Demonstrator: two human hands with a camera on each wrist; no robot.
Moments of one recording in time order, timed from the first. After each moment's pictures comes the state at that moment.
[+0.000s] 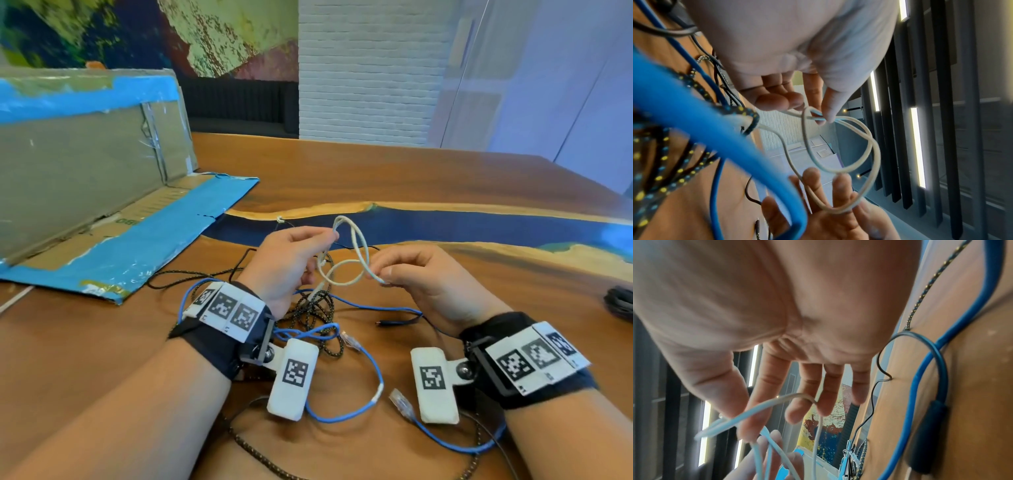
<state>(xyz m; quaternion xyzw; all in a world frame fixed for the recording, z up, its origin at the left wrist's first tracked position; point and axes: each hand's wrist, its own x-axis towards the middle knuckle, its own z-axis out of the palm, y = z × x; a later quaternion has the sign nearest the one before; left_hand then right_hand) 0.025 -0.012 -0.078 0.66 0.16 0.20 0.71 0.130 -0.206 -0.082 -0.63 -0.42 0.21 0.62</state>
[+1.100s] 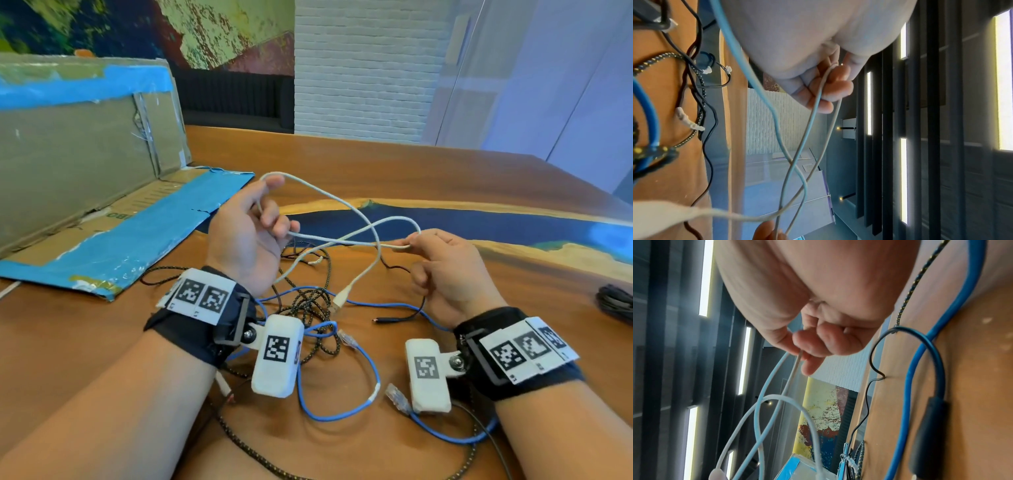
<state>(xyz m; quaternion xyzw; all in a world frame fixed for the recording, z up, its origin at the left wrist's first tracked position) 0.011 0.001 -0.050 0.42 0.05 0.31 0.85 0.138 -0.207 -0.079 -0.64 -0.15 0.12 0.74</state>
